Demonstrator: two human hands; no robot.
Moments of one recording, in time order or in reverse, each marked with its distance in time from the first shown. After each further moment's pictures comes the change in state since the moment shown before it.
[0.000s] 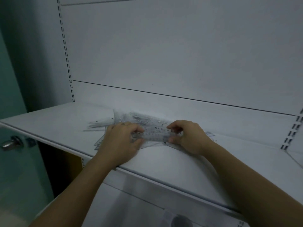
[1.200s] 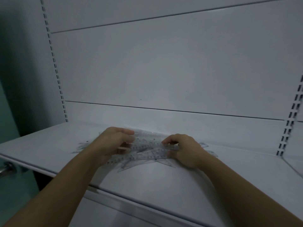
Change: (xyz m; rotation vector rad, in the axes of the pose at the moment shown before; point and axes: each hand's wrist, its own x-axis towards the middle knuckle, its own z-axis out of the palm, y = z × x) left_hand 0.051 0.029 -0.024 -0.789 -0.248 -0.624; right_hand 0.004 0.022 -0.006 0.036 -0.021 0.010
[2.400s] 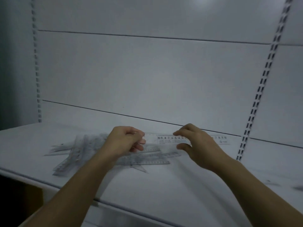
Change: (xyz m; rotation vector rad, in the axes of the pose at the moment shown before) left_hand -0.020 0.027 0.066 -0.141 -0.041 0.247; right_hand -0.057 0.005 -0.098 -0.419 0.237 -0.140
